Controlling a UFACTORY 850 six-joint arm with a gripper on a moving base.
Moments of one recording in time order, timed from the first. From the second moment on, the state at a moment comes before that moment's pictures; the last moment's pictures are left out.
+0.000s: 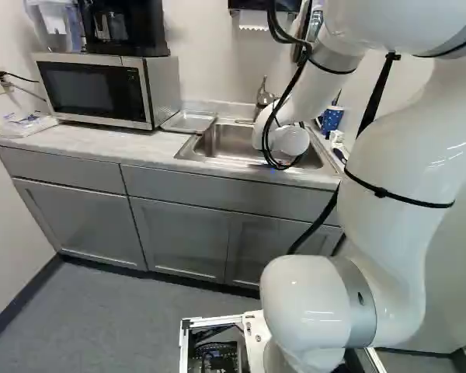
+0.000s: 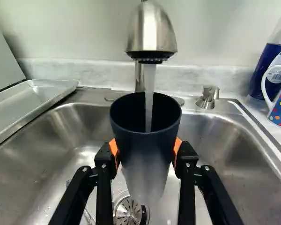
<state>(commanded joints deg) -7.8 -7.1 -38.6 -1.5 42.3 0.0</state>
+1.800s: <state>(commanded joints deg) -7.8 -7.1 -38.6 -1.5 42.3 0.0</state>
